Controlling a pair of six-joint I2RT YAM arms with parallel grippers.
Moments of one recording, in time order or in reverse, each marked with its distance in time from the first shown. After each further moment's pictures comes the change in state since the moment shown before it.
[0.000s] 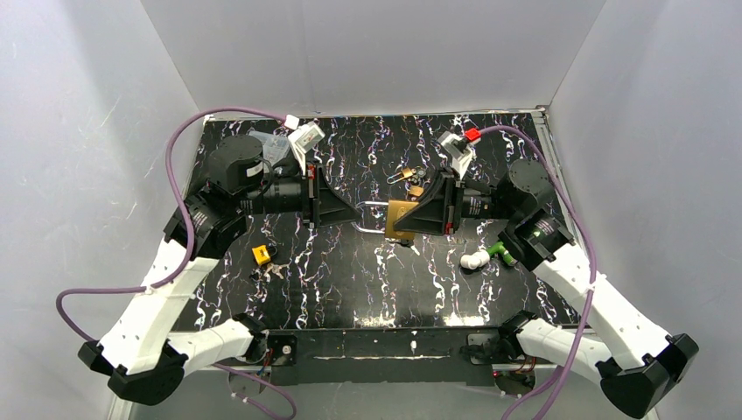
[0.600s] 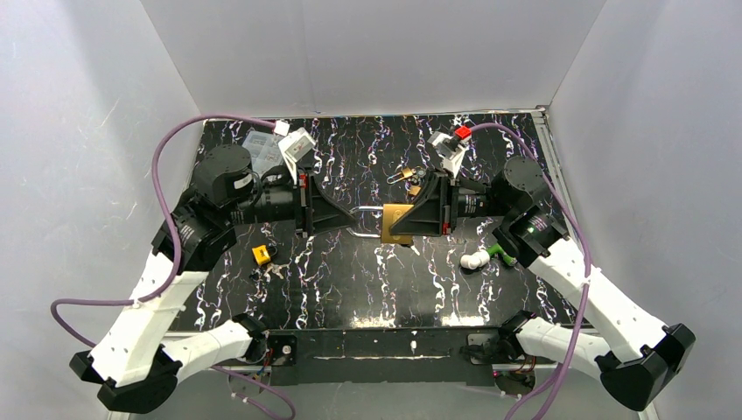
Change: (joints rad) left arm -0.033 -0.053 -0.016 0.002 -0.041 0.021; right arm 0.034 0.040 0.014 0.064 -0.048 0.098
